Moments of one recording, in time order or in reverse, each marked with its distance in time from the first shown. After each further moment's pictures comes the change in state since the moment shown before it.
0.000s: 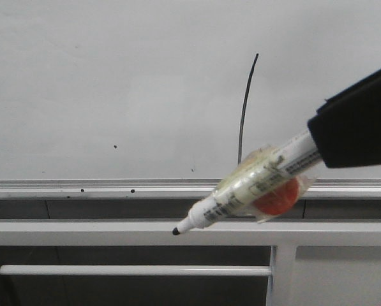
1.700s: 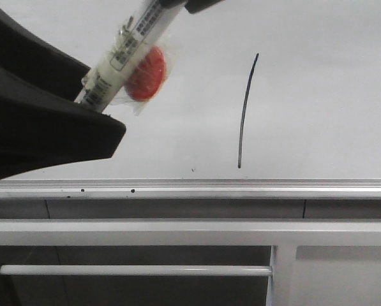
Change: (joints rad) left arm -0.078 0.519 0.000 0.174 -0.438 0.042; right arm 0.016 0.281 -0.391 0.021 0.166 0.031
